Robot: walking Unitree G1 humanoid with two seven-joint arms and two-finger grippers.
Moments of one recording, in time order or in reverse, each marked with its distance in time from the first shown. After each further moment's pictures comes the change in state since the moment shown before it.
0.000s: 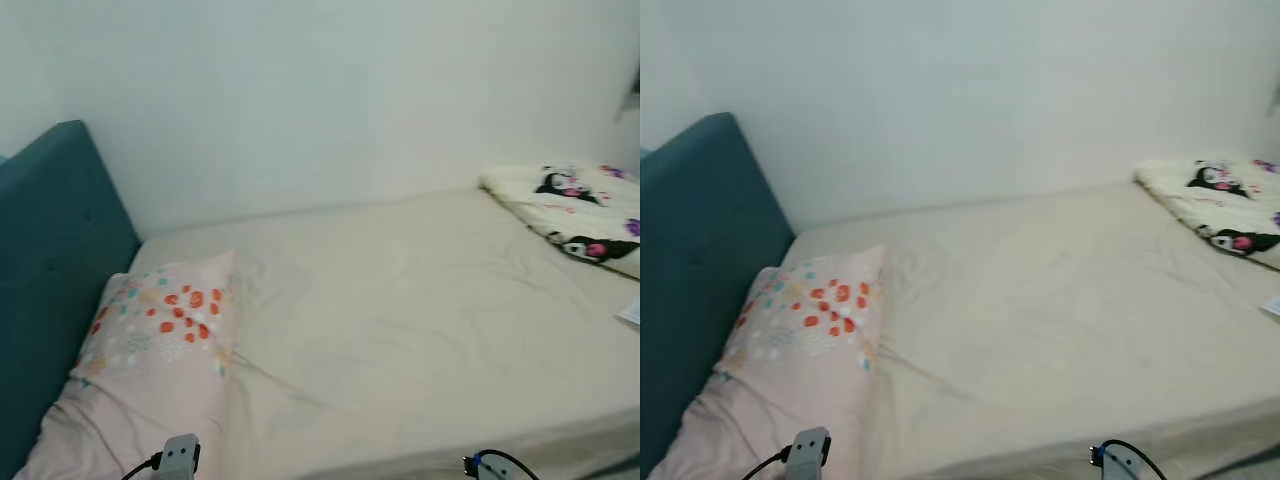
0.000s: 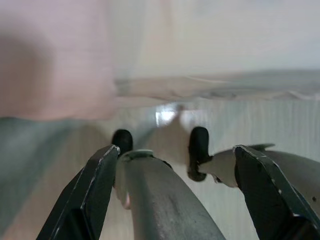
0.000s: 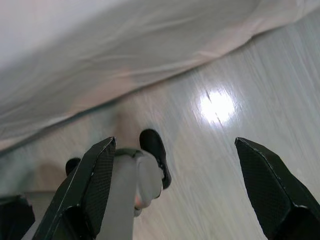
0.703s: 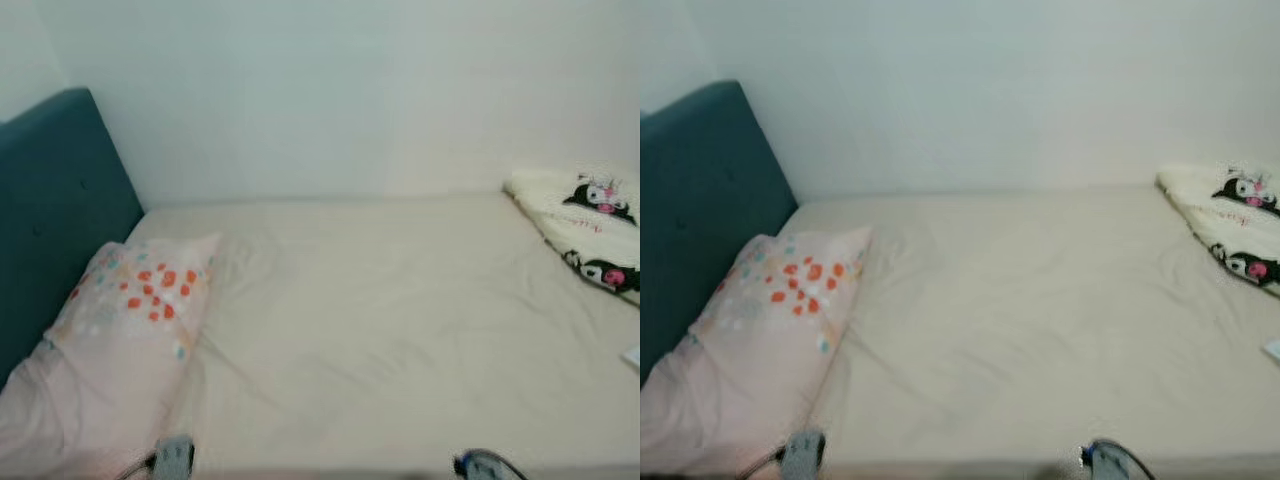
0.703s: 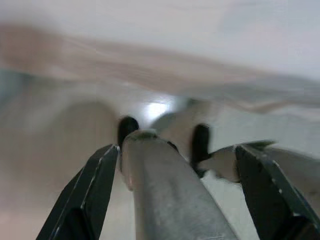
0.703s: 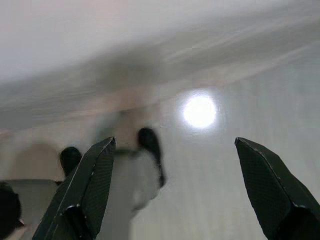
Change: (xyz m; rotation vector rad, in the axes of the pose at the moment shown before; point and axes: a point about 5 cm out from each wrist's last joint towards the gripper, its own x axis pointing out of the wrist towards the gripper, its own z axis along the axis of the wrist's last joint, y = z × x) left arm 0.001 -0.004 -0.005 -0.007 0.015 -0.013; right arm -0.001 -0.006 -0.001 -0.008 0.002 -0.040
